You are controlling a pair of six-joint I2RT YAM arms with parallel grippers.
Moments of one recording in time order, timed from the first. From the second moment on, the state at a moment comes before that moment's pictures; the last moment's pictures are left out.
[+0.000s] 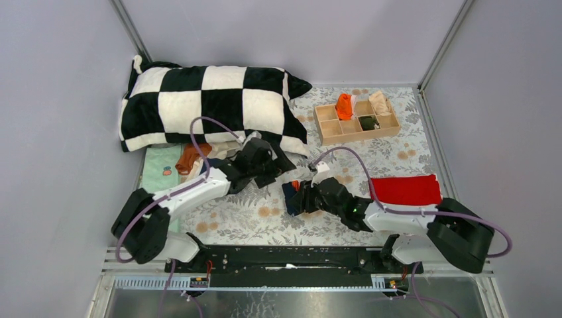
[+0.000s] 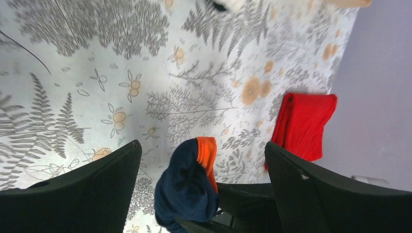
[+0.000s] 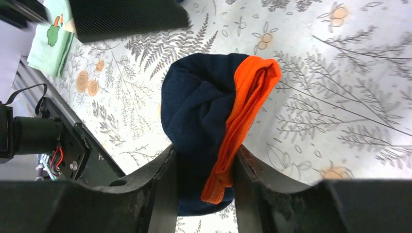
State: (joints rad) left arm -0.70 1.42 0.83 -0.18 0.04 -1.15; right arm 0.97 1.30 0.42 0.39 0.04 0.65
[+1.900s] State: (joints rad) left arm -0.60 1.15 0.74 -0.40 -0.22 -0.72; right arm 0.18 1.91 1.24 0.17 -0.41 -0.43
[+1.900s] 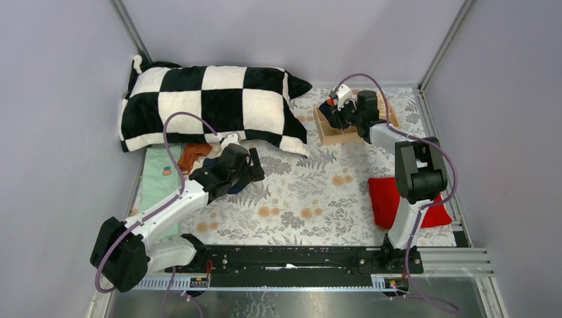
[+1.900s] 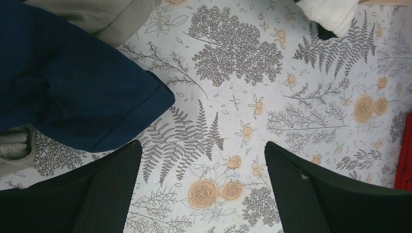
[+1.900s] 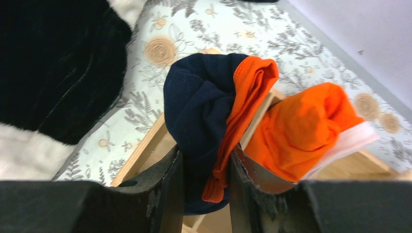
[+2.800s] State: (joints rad) left arm -0.59 1.18 0.74 -0.40 -0.19 -0.72; right arm 0.19 2.03 1.39 -0.08 -0.40 -0.52
